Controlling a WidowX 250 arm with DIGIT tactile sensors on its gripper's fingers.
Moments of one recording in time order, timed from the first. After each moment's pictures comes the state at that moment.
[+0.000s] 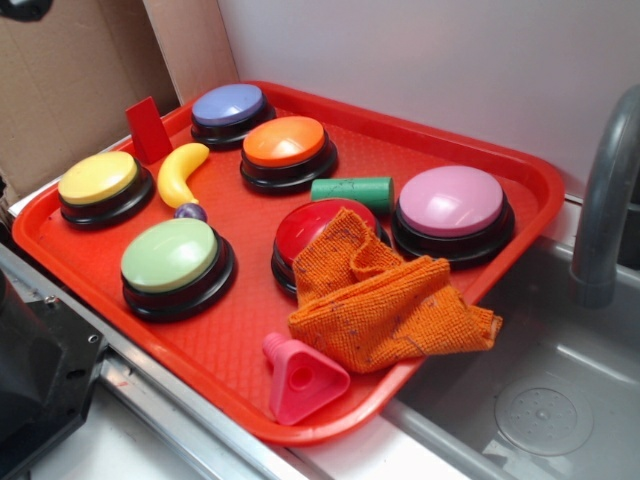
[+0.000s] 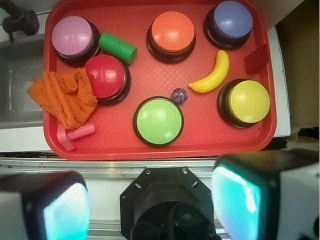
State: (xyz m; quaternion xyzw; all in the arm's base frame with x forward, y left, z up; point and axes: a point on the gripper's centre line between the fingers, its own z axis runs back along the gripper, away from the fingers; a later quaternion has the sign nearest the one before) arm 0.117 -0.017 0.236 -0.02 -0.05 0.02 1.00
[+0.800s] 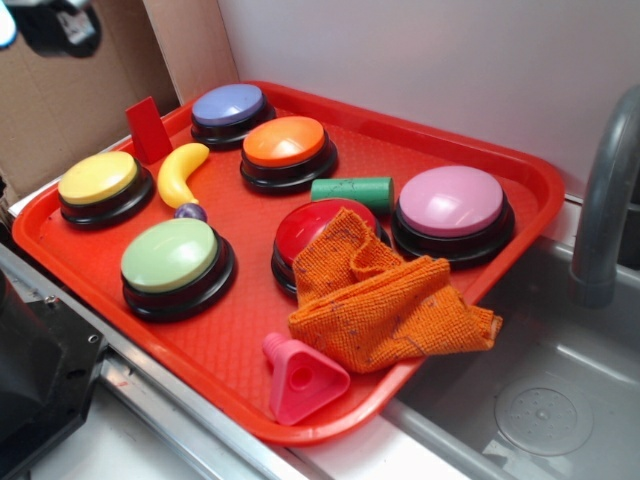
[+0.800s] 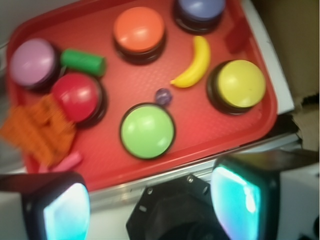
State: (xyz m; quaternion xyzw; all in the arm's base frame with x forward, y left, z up) arm 0.134 0.004 0.197 -0.01 -0.06 0.18 0.98
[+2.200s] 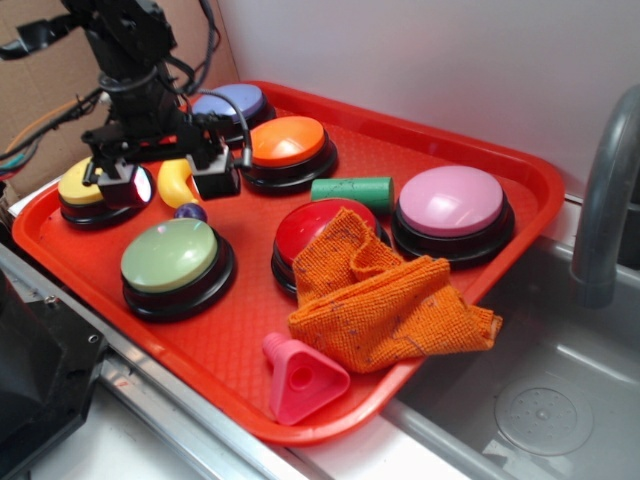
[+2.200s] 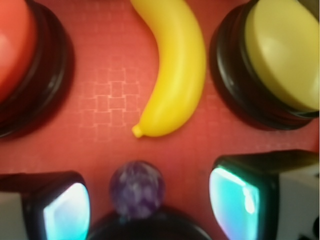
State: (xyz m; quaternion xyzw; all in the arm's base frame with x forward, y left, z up) arm 0.200 0.046 0.036 0.03 -0.06 0.39 0.92
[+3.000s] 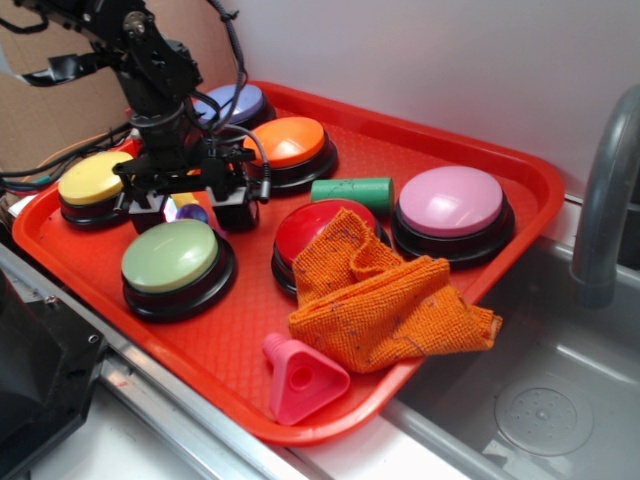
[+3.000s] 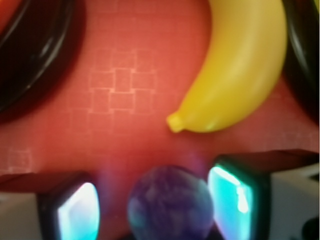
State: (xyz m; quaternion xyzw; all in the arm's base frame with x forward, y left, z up) arm 0.205 0.036 0.013 -0.01 -0.05 0.37 0.93
